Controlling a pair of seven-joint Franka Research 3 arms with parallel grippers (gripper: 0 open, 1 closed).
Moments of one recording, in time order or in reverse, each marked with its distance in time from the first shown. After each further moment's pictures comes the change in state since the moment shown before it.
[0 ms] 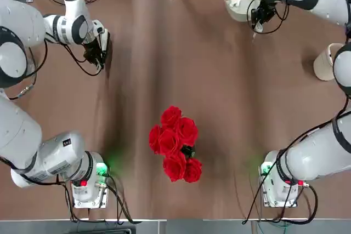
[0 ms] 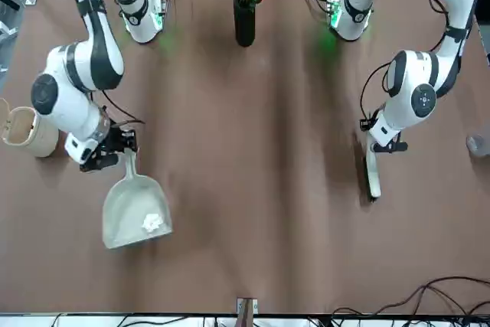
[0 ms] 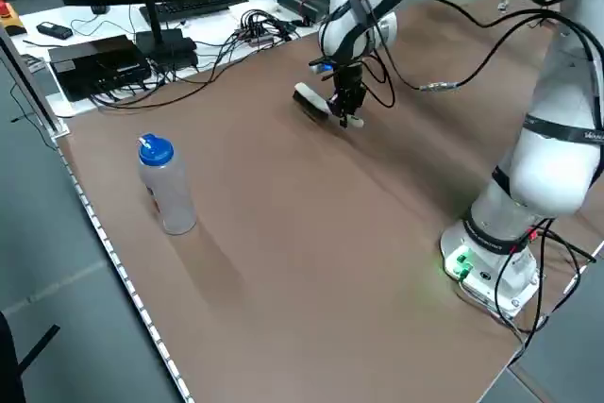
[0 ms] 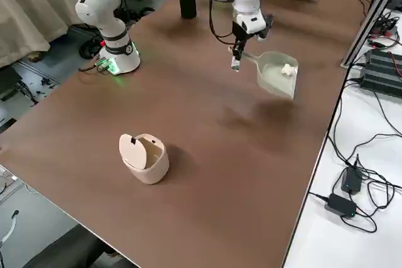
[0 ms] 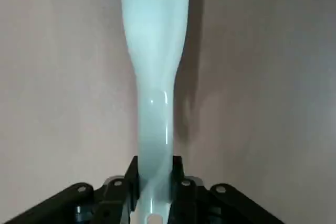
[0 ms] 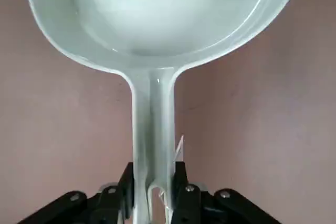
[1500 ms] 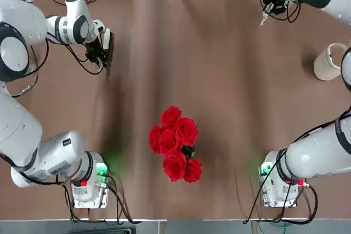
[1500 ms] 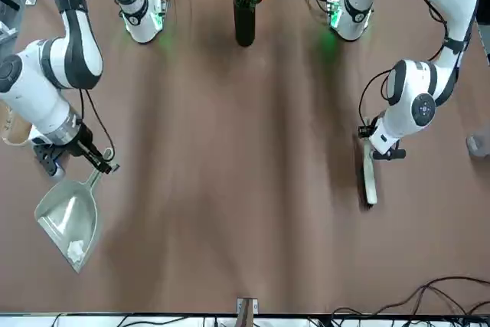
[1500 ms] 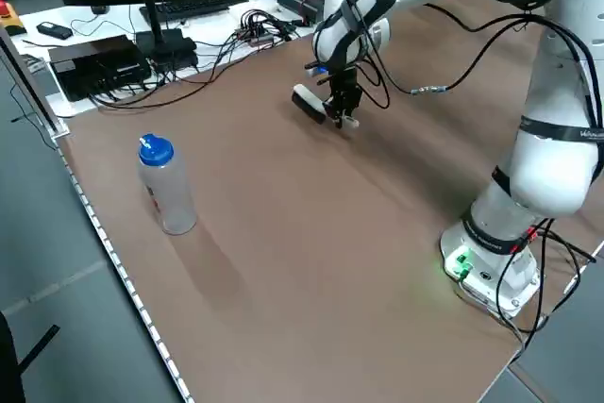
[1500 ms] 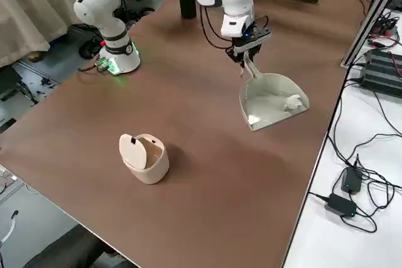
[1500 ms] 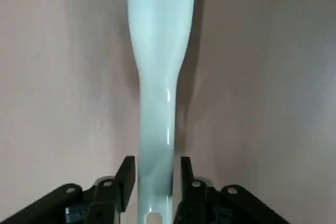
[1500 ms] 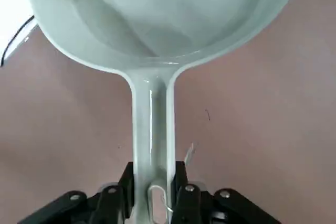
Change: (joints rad) left arm 0.005 0.049 0.000 0.032 0.000 0.022 0.002; right arm -0.090 -0.038 0.000 -0.053 0.034 0.254 0.640
